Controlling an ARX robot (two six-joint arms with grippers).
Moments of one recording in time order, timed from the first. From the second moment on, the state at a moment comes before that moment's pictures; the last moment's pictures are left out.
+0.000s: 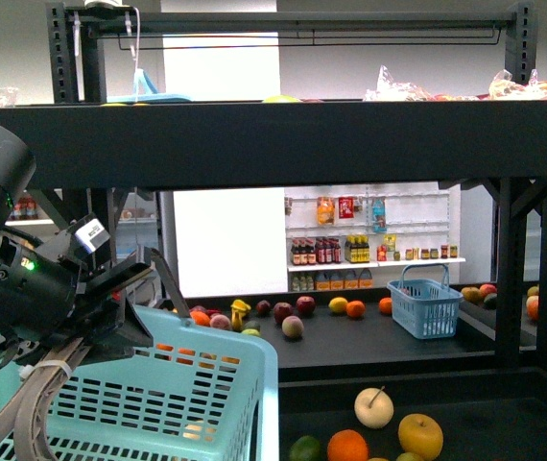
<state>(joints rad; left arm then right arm) -0.10 1.81 1.41 -0.25 0.45 -0.27 0.00 0.23 0.01 0.23 0.00 0.01</state>
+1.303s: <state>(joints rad) -0.10 1.81 1.41 -0.23 0.48 -0.29 0.00 0.00 0.01 0.00 0.00 0.00</state>
